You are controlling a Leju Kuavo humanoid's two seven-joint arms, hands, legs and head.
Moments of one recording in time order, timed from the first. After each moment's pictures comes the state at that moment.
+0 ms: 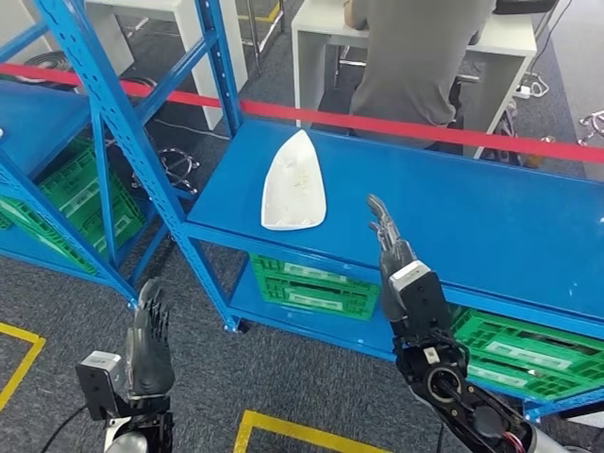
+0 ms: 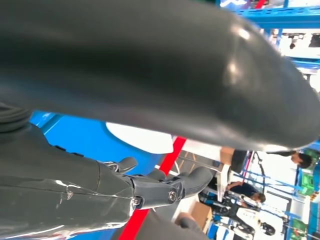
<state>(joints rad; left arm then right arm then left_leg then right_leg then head) -0.14 0.12 -0.75 -1.45 0.46 0.46 -0.49 -0.04 -0.27 0.64 -1.85 0.01 -0.53 -0.22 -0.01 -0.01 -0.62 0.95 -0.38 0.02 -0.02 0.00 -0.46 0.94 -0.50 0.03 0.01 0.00</state>
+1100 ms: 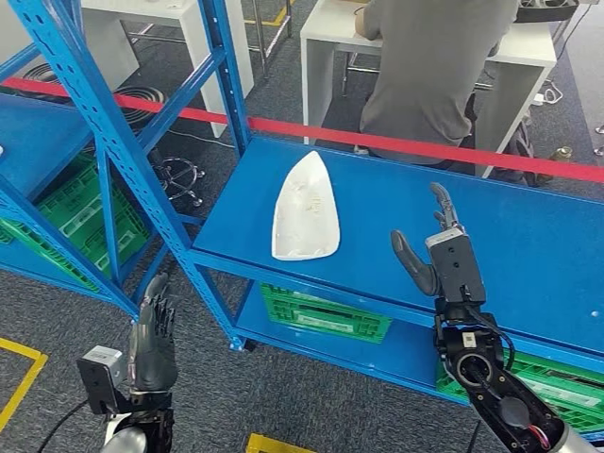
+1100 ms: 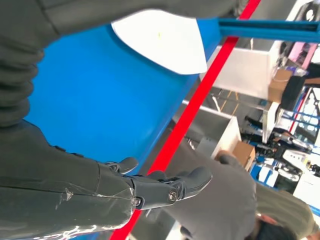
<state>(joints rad) -0.15 0.12 -0.74 -1.45 0.46 0.39 -0.48 -0.01 -0.34 0.46 -1.85 0.17 -0.59 0.03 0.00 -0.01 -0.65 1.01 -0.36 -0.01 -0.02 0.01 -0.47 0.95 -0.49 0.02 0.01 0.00</state>
